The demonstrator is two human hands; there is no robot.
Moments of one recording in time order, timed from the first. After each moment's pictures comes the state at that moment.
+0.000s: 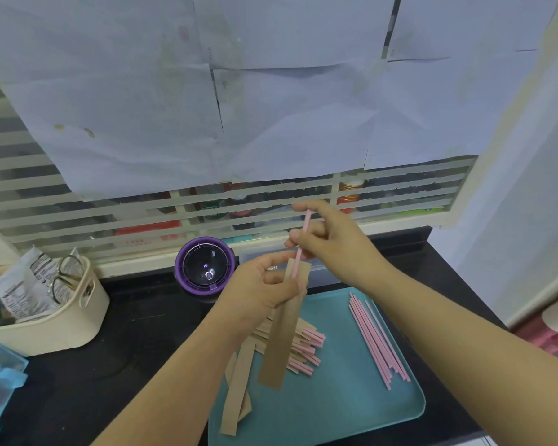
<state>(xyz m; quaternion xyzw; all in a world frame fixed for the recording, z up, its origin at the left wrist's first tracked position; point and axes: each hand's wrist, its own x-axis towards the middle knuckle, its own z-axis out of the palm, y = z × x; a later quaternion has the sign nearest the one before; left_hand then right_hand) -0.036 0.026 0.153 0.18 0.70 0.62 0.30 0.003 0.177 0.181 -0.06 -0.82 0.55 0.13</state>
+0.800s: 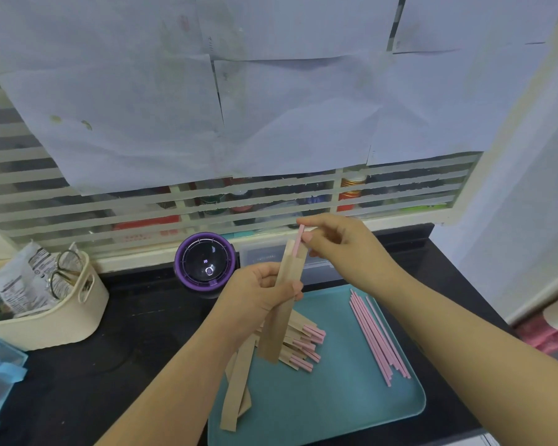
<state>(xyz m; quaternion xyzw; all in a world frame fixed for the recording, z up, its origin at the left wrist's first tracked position) -0.036 0.020 0.142 0.17 0.72 0.61 0.29 0.008 0.186 0.169 -0.08 -0.85 0.50 0.13</state>
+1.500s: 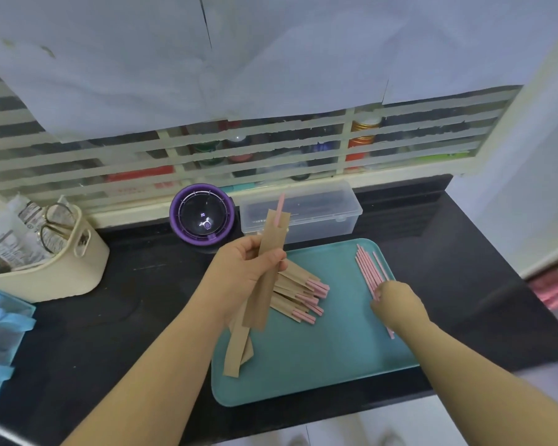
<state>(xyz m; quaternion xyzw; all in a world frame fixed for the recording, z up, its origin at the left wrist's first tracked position) -0.033 0.009 0.102 0.09 0.72 0.63 0.28 0.064 0.247 -0.030 -0.37 -0.90 0.18 -0.16</state>
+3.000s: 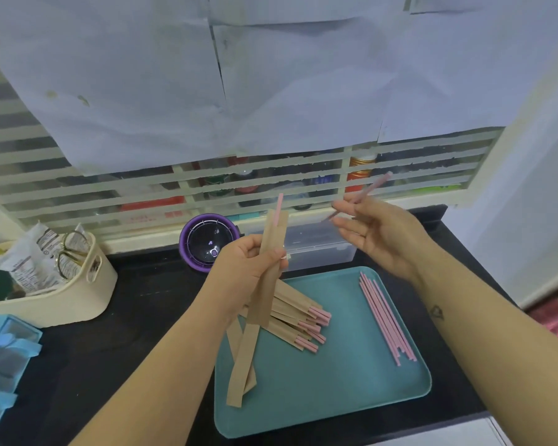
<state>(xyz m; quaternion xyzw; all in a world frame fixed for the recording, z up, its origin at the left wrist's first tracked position) -0.050 0.016 0.130 0.11 0.72 0.64 0.24 0.012 0.226 0.150 -0.18 -0.52 0.83 0.08</state>
